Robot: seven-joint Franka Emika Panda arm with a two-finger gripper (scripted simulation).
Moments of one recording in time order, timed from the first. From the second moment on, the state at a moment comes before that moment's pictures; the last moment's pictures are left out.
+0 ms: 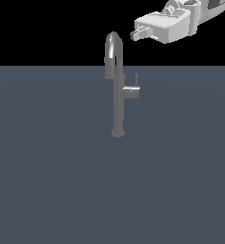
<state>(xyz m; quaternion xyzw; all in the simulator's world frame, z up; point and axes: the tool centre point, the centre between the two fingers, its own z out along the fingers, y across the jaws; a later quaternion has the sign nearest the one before) 0.037 -0.066 0.366 -0.70 0.44 0.36 0.43</state>
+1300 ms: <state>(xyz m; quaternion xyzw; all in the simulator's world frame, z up) 0.091 -0.092 0.247 -0.45 0.54 0.46 0.54</state>
